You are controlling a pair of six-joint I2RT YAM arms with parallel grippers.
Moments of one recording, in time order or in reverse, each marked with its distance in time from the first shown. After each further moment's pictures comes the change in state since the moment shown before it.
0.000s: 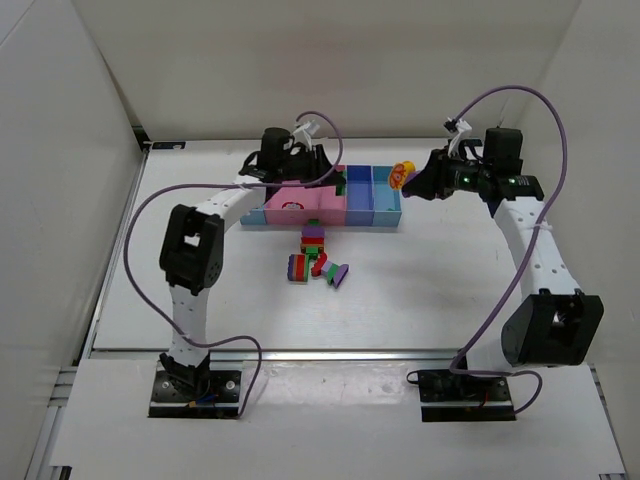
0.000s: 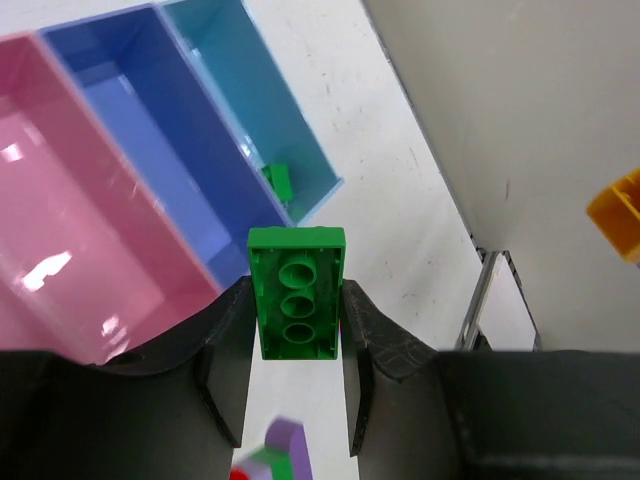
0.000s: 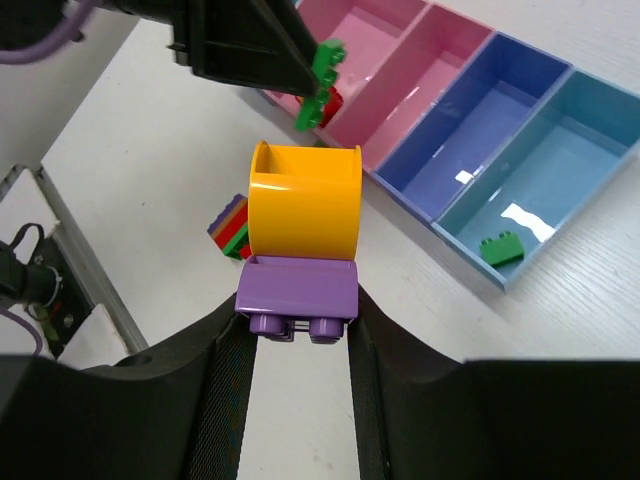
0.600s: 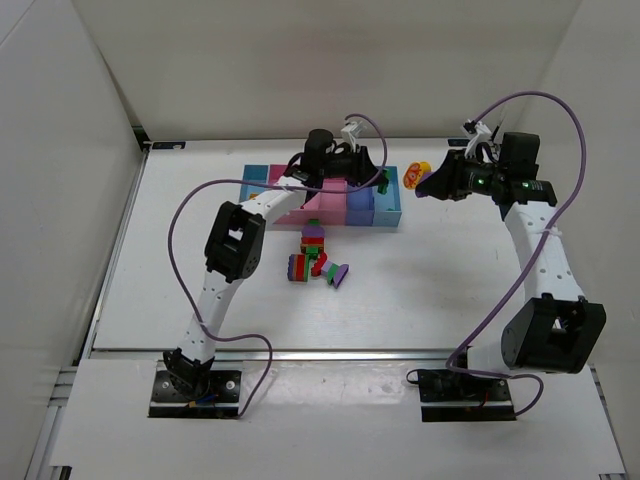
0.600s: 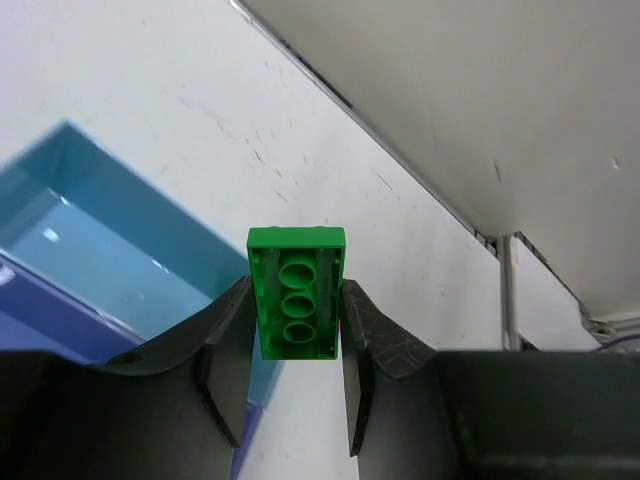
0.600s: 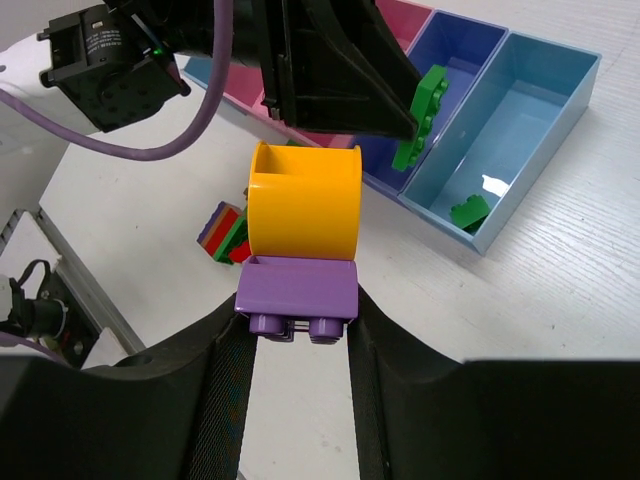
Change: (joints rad) left arm -0.155 0.407 0.419 0.210 0.081 0.017; right arm -0.096 -0.046 -0.042 -0.013 0.020 0.058
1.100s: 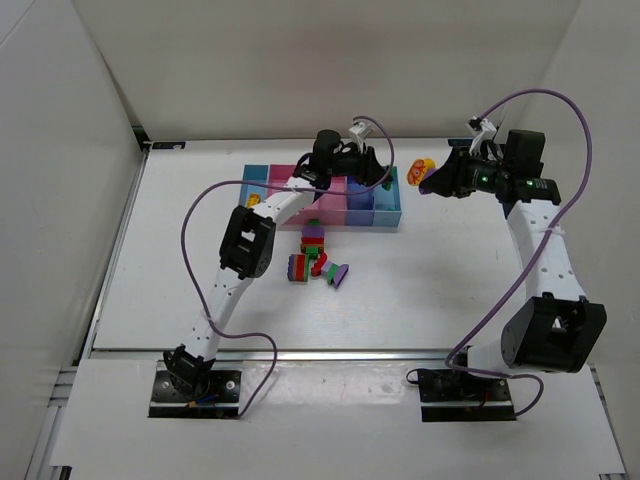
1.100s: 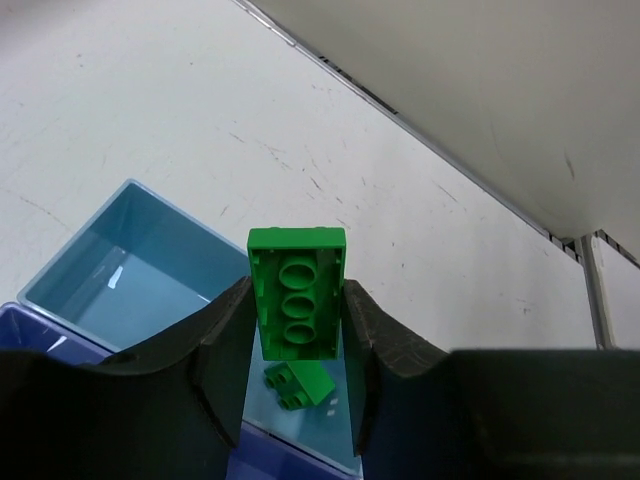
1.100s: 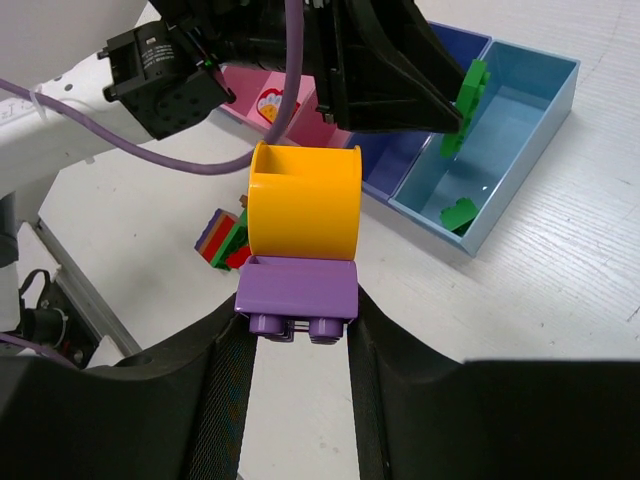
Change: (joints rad) left arm -0.011 0.197 0.274 -0.028 -0.025 0.129; right arm -0.025 0.003 0.022 -0.008 -0.001 0.009
